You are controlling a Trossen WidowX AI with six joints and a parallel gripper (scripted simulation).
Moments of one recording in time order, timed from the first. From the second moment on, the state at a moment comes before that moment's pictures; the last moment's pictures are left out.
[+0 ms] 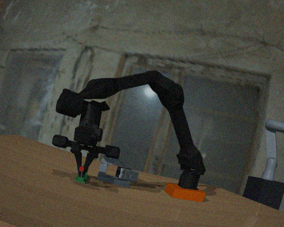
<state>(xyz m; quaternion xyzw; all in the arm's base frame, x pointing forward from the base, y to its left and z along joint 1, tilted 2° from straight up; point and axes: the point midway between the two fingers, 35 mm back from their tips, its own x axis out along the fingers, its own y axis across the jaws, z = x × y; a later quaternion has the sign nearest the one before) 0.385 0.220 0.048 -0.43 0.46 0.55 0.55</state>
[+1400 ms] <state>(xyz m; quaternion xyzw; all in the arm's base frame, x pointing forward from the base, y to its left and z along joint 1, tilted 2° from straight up) 0.371 0.214 0.104 -0.42 0.48 0.55 0.53</state>
